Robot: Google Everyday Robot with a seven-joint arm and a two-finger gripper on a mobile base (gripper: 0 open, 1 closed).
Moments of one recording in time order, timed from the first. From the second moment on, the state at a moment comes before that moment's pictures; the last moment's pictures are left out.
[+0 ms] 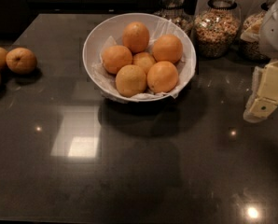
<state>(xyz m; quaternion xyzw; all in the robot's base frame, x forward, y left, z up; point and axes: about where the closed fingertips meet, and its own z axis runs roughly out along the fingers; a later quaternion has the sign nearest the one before) 0.438 -0.217 0.976 -0.60 0.78 -0.03 0.16</state>
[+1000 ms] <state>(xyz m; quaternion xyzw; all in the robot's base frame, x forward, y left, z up) 0.455 -0.167 0.964 -0.62 0.76 0.00 0.21</state>
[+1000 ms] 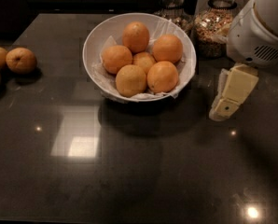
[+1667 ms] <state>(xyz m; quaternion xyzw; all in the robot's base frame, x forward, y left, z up) 0.475 -0.138 0.962 -0.62 0.75 0.00 0.24</state>
